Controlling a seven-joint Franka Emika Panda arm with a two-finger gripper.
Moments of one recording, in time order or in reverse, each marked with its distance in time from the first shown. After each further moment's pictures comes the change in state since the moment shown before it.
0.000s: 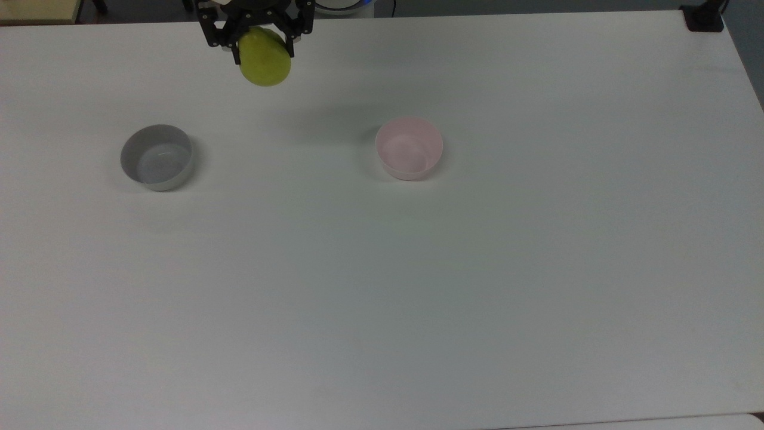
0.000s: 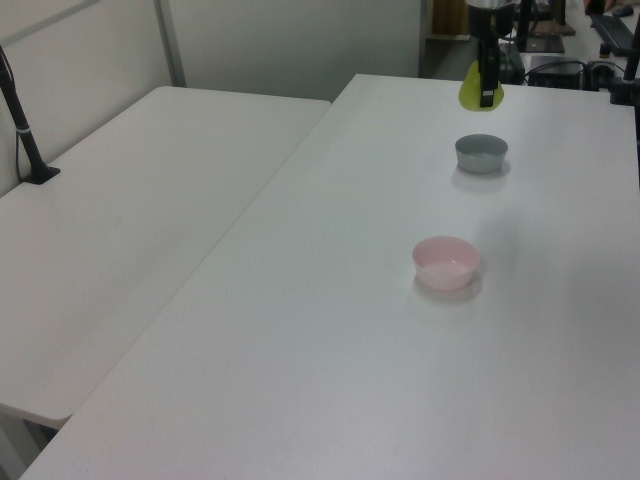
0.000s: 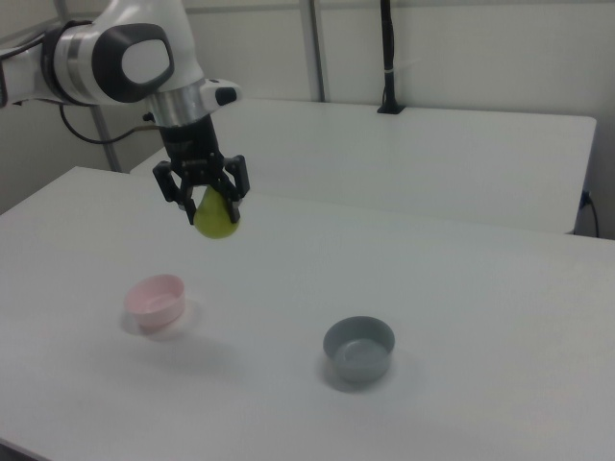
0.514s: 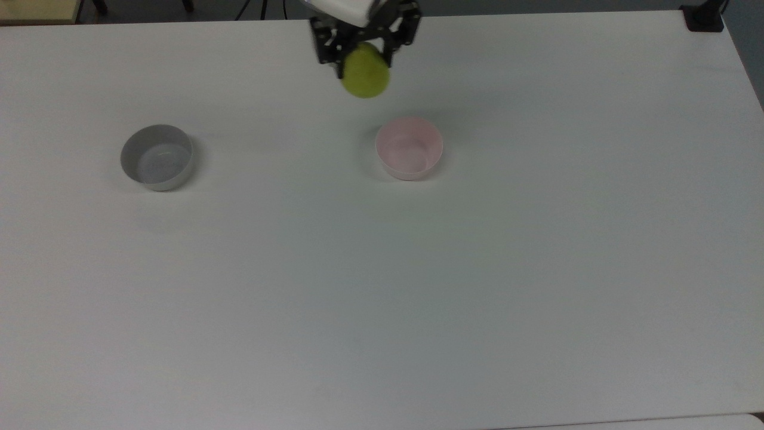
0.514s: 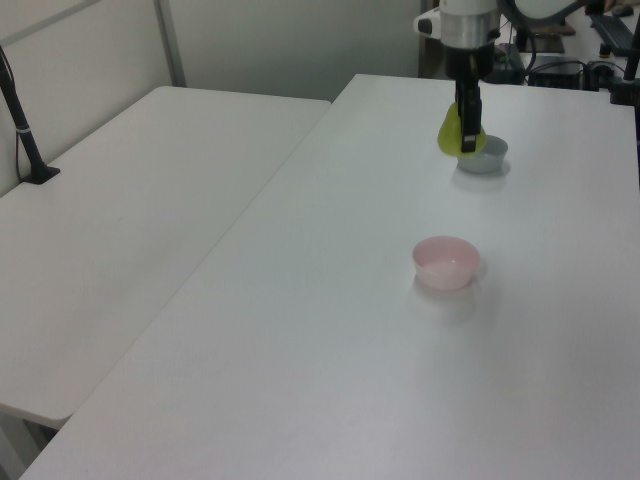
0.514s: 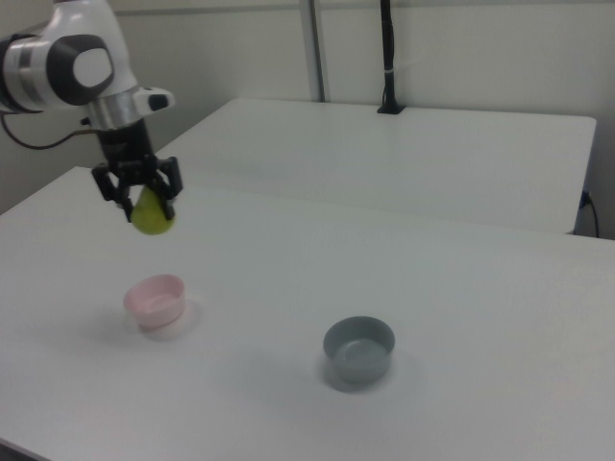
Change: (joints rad) arm 0.243 0.043 -0.005 0.001 0.031 0.000 0.174
